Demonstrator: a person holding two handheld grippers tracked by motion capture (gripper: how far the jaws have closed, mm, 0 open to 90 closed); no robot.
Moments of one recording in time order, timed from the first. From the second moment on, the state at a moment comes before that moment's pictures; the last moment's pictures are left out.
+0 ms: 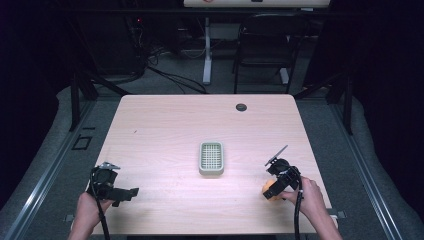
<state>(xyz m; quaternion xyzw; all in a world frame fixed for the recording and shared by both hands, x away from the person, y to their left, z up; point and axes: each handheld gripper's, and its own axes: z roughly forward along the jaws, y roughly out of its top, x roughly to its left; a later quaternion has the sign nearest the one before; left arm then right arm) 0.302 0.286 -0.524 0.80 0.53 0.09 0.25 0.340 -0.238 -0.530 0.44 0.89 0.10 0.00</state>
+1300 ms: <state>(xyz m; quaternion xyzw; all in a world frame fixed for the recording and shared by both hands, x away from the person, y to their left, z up) 0.300 0.285 -0.522 0.80 0.53 0.10 0.26 0.339 -0.238 -0.537 0.48 0.87 0.09 0.01</state>
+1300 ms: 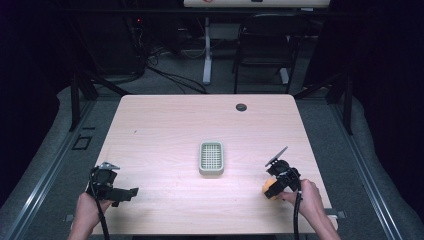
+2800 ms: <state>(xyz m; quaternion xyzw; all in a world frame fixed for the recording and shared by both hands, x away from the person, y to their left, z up) 0.299 0.278 -0.523 0.81 0.52 0.10 0.24 0.351 -0.242 -0.506 0.46 0.88 0.12 0.02</state>
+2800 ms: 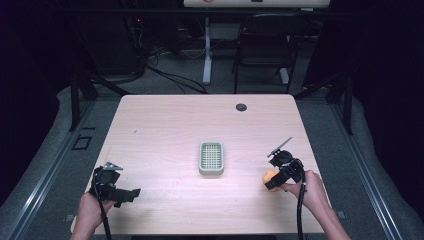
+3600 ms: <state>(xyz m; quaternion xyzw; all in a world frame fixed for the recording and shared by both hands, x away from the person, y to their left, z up) 0.299 0.279 -0.522 0.81 0.52 0.10 0.25 0.370 -0.225 -0.494 0.45 0.88 0.14 0.02</state>
